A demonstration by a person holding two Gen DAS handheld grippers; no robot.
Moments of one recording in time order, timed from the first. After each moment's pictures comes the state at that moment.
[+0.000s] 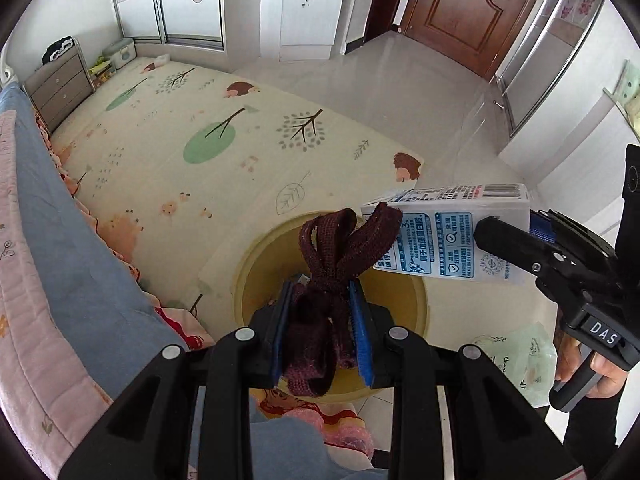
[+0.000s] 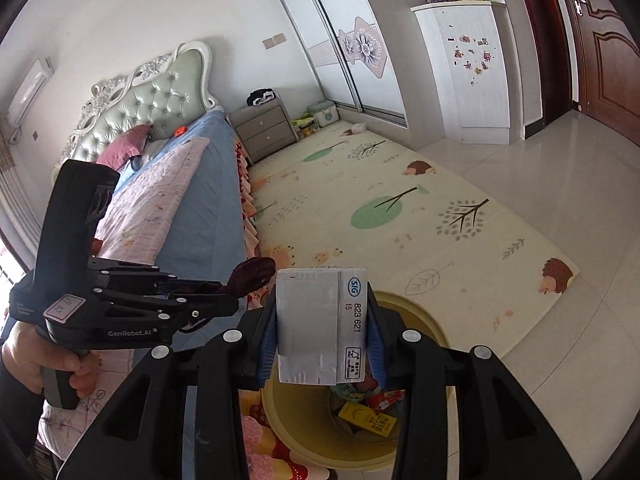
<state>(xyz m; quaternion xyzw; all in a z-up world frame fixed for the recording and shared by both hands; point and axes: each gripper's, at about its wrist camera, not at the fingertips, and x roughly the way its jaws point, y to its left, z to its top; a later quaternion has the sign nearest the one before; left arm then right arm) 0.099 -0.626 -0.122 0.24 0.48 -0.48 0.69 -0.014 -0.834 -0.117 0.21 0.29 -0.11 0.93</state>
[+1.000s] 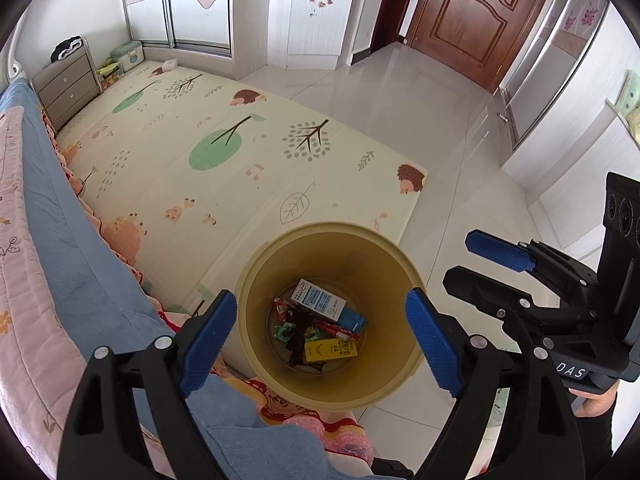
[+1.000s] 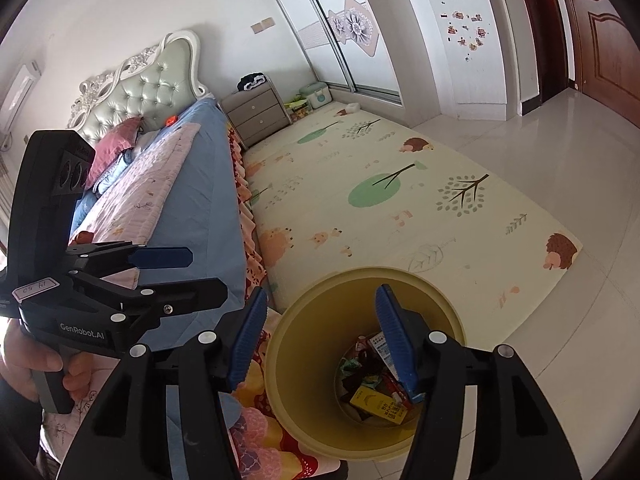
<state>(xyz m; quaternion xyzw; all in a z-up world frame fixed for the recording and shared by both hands) 0.103 -0.623 -0.118 0.22 0.47 -0.48 0.71 -0.004 -0.835 -0.129 0.24 0.31 -0.11 0.91</state>
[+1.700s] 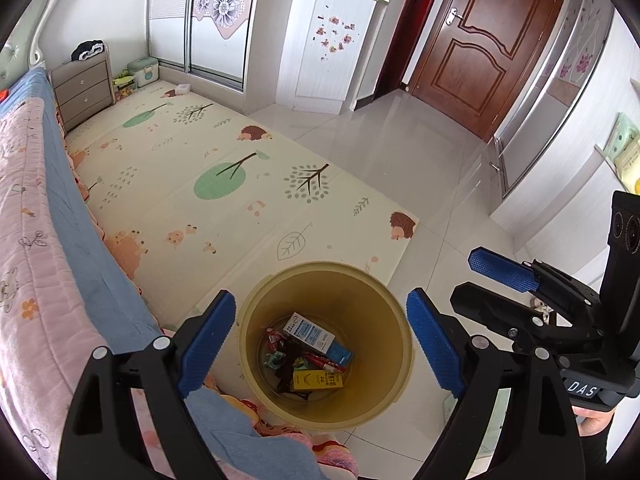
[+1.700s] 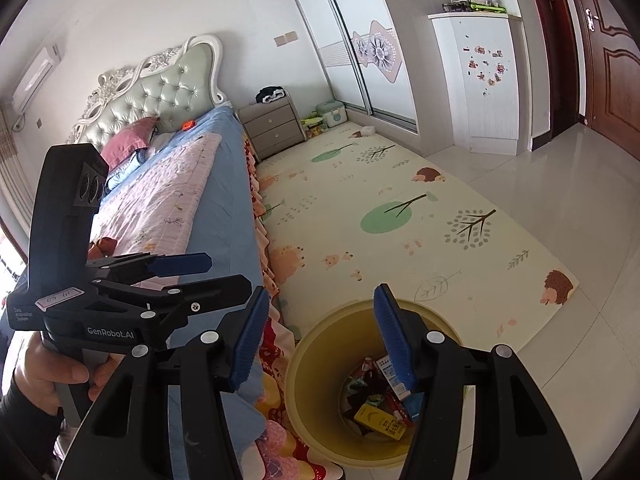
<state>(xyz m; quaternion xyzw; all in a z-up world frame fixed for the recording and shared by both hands) 0.112 -0.591 -0.084 0.15 0.43 -0.49 0.74 0.004 -0.807 -0.078 0.19 0.29 -0.10 0.93</state>
